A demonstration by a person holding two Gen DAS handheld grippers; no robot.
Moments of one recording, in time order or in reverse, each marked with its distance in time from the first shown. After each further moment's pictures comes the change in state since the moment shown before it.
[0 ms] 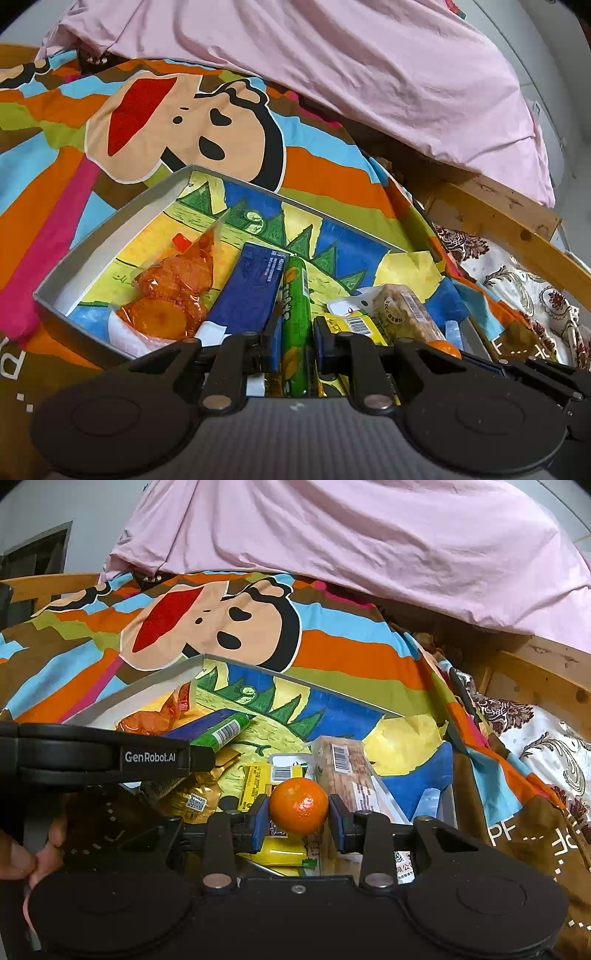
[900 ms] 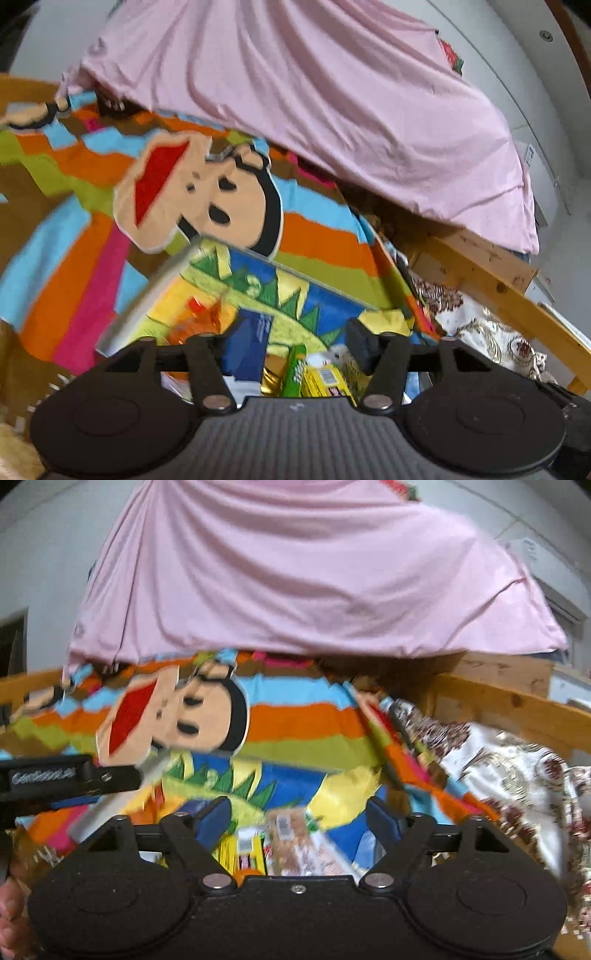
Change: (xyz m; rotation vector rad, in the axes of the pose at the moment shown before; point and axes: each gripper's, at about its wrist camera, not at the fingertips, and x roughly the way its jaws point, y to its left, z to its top) left arm -0.081 -0.010 0.035 -0.046 -0.138 0.006; right arm -0.085 -0.043 0.035 0.226 -0.191 -0.089
